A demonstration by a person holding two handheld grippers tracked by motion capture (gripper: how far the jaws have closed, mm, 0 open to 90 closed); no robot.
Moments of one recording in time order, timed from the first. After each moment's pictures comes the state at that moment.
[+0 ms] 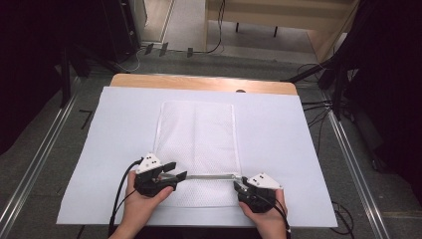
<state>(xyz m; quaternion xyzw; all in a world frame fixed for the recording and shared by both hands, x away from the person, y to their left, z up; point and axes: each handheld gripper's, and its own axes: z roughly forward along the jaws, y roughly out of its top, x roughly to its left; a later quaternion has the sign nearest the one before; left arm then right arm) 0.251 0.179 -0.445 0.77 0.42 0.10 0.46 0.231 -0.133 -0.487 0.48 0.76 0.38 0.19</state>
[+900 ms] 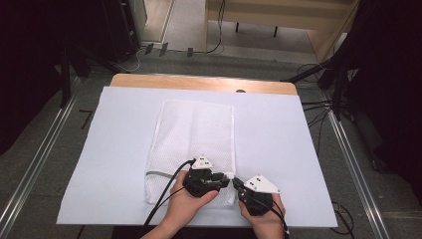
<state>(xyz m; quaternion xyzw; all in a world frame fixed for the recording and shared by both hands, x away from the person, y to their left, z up) 0.268 0.073 -0.461 0.81 0.39 -0.01 0.45 0.222 -0.125 -0.477 0.44 0.77 0.42 0.20</state>
